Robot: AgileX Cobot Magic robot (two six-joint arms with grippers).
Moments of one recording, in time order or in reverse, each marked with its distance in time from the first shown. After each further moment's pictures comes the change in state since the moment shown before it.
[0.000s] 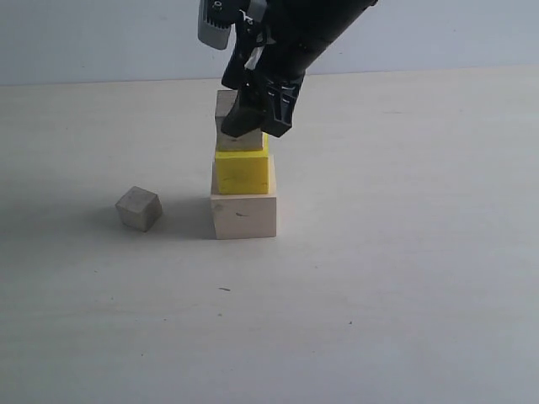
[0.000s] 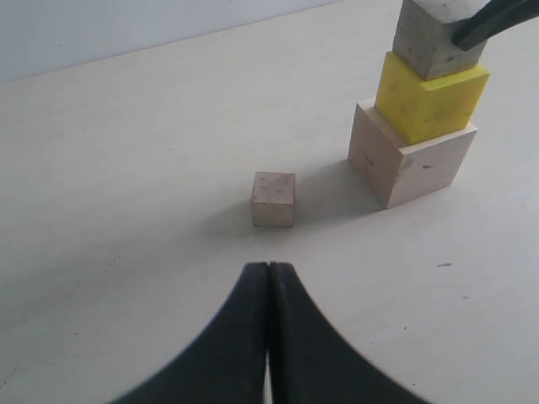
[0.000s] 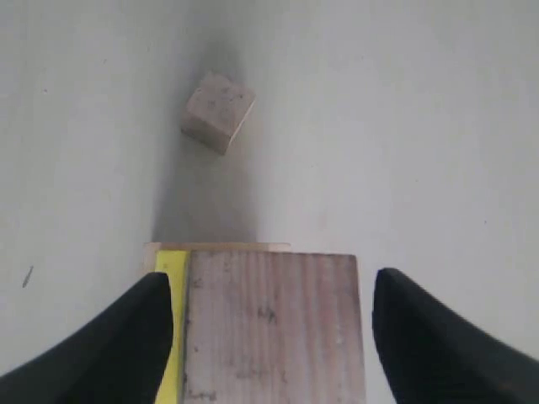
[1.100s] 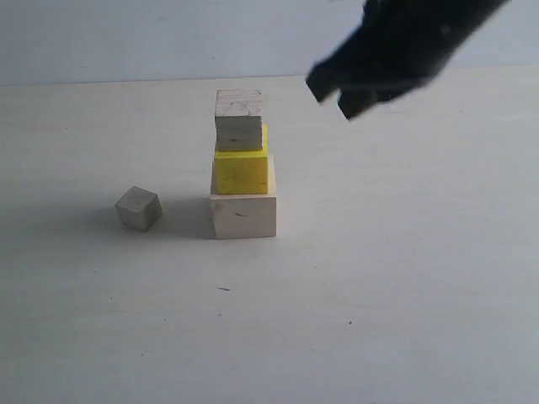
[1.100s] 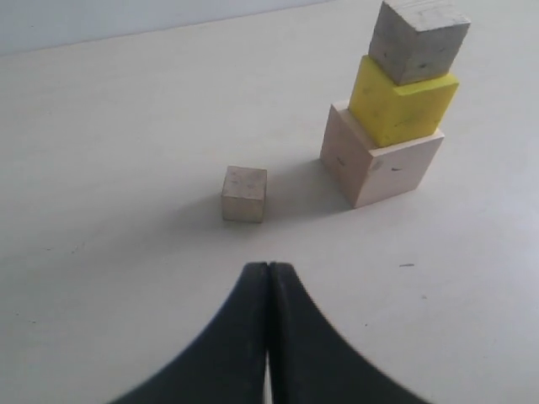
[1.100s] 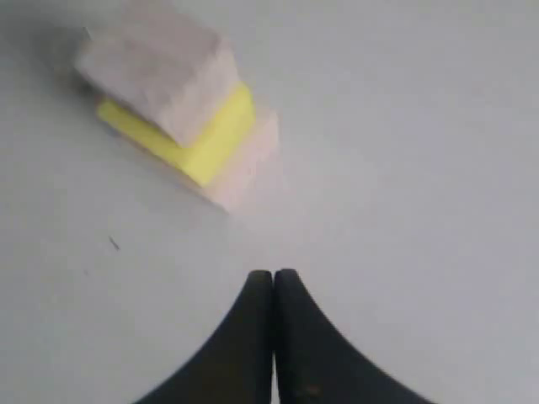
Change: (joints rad) left arm 0.000 -0.010 0.000 -0.077 0.024 -0.008; right arm 0.000 -0.430 0.352 -0.430 0.009 1.268
